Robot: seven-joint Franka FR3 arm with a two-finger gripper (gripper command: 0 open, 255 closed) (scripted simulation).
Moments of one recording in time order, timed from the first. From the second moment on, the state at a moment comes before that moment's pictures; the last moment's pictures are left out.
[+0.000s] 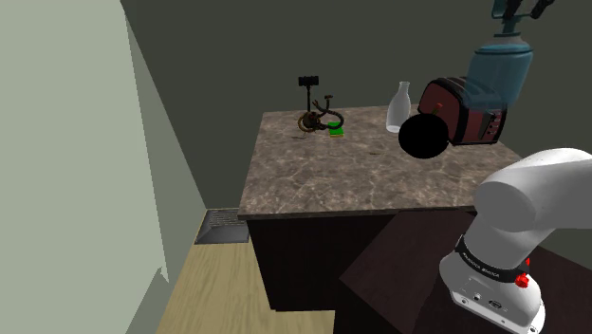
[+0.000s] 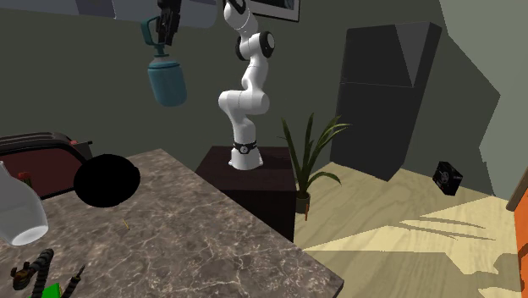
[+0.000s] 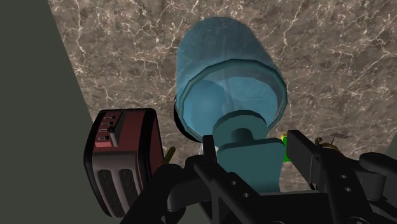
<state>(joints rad) -0.33 -0.93 -0.30 -2.05 -0.31 1.45 0.10</state>
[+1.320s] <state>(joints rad) -0.36 -1.10 -0.35 -2.41 -0.36 1.64 0.13</state>
